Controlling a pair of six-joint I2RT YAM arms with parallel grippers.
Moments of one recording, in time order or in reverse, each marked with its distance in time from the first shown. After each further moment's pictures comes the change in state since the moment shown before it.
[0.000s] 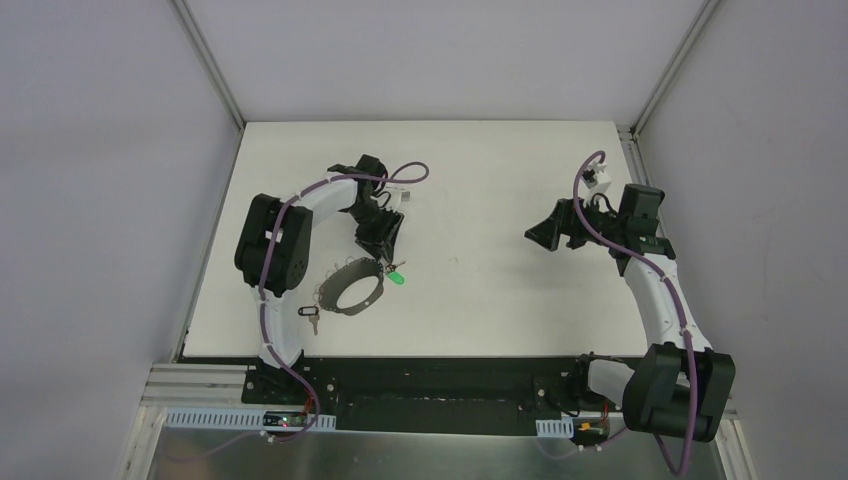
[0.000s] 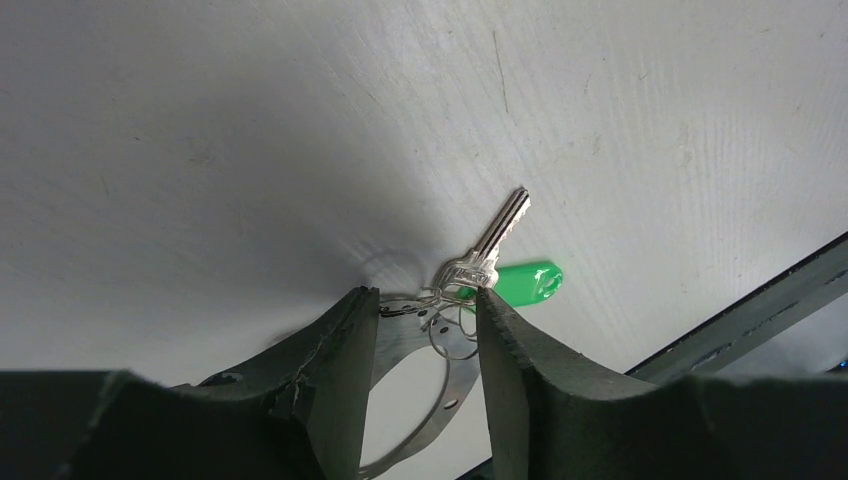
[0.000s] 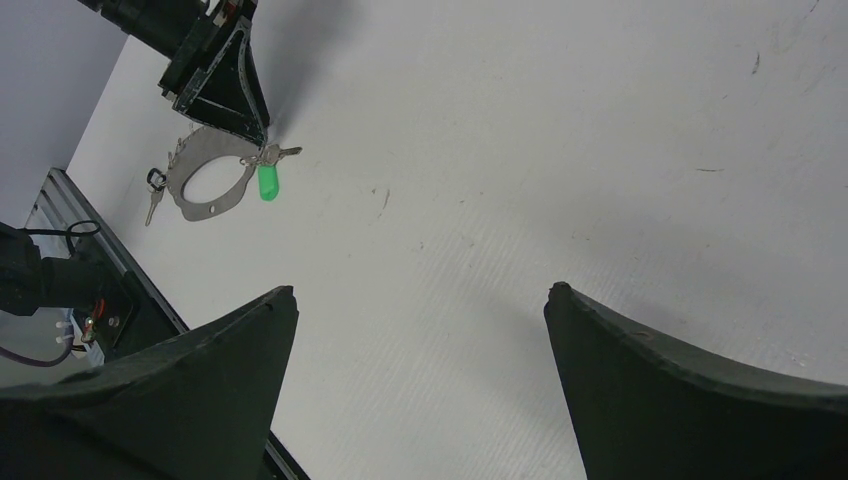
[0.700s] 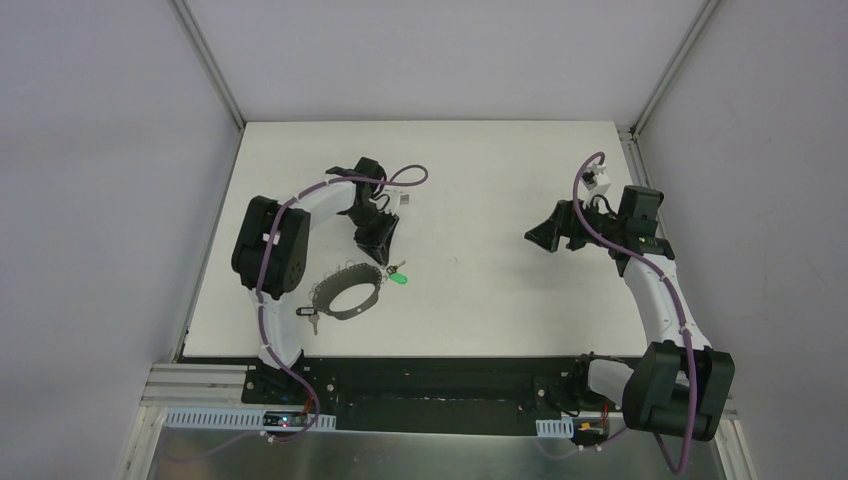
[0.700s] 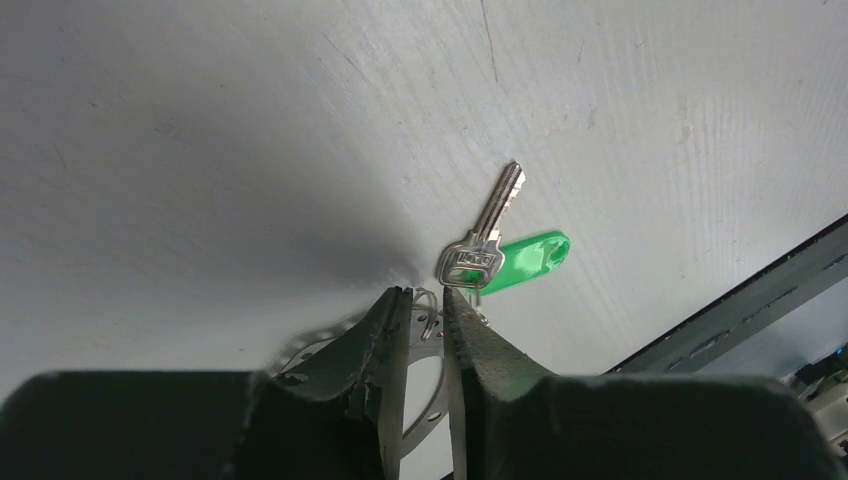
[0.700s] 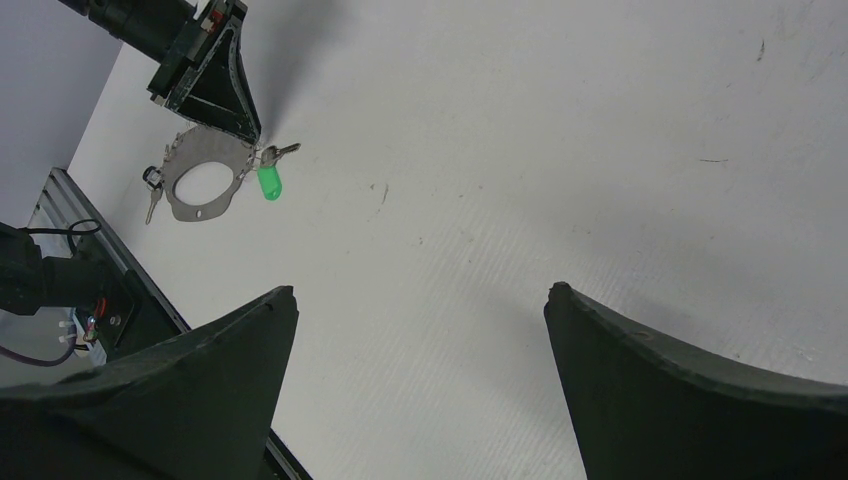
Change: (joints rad) left arm 0.000 -0.010 -0.029 -0.002 0.024 0.006; right arm -0.005 0.005 -0.012 0.005 -0.002 0.001
